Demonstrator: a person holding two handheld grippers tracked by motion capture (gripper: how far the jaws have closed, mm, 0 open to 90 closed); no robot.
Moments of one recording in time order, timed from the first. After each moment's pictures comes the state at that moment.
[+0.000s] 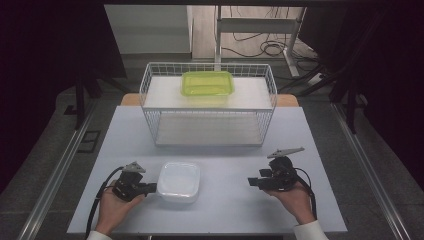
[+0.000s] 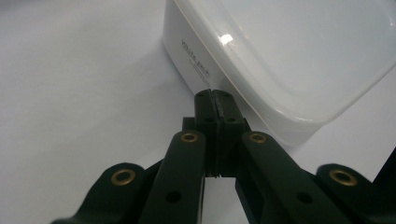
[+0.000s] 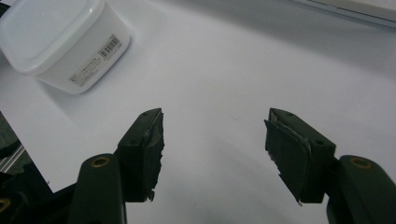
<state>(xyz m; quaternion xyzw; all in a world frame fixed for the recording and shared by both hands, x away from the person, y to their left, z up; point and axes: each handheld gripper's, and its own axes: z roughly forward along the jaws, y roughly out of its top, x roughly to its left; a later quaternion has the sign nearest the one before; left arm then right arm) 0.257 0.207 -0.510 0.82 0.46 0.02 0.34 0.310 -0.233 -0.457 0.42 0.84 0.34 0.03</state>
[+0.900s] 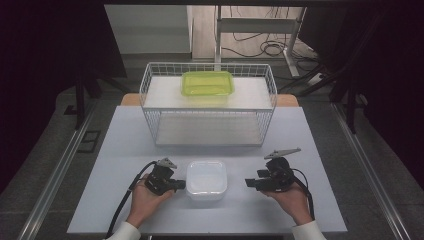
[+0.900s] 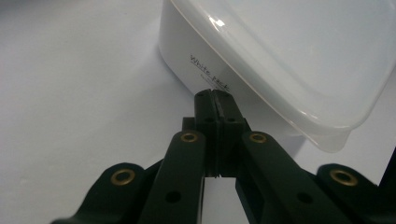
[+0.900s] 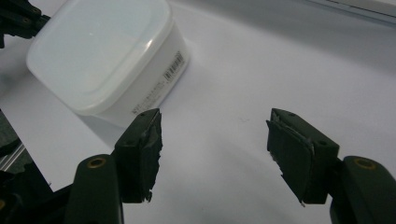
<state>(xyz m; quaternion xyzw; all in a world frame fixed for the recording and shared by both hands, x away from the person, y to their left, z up) 0.284 0.133 -0.513 0.84 0.42 0.00 0.35 0.309 -0.226 -0.460 0.42 0.84 0.34 0.02</state>
